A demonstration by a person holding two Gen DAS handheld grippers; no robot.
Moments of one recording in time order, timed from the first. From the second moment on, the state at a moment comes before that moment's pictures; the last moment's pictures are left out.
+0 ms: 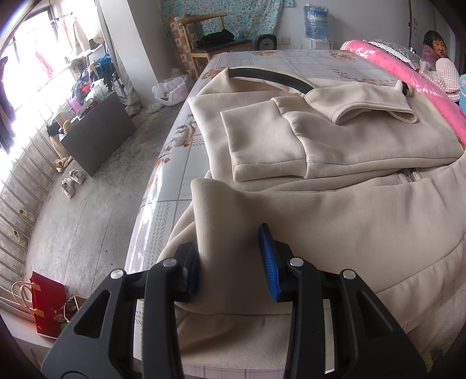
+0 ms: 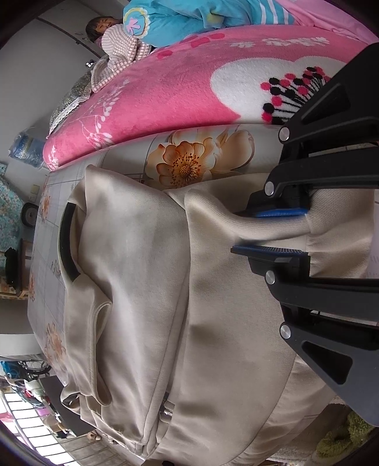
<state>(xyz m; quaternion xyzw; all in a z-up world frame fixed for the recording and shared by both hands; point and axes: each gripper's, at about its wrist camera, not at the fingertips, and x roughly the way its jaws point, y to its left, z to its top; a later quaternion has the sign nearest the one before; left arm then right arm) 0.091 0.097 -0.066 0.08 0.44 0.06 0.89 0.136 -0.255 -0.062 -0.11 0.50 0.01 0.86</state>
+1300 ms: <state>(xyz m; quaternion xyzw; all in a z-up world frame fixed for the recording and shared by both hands) -0.007 0.086 0.018 0.13 0.27 0.06 0.95 0.051 -0.277 0.016 -0.01 0.36 0.03 0.93</state>
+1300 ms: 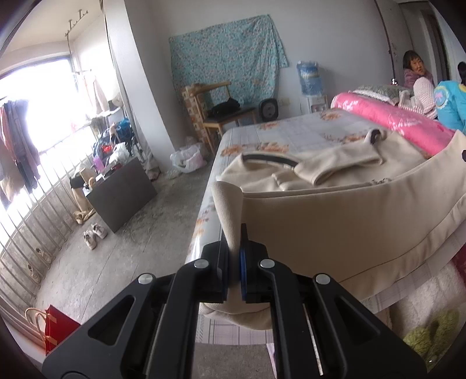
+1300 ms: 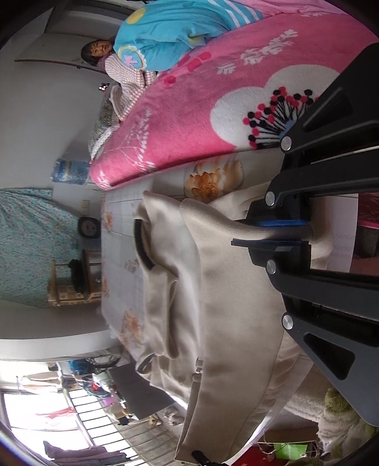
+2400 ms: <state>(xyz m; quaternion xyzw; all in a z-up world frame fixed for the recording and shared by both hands) 0.290 0.153 0.006 -0.01 0.35 0.01 0.94 0.312 -0.288 0.001 -0.02 0.38 0.06 0.92</state>
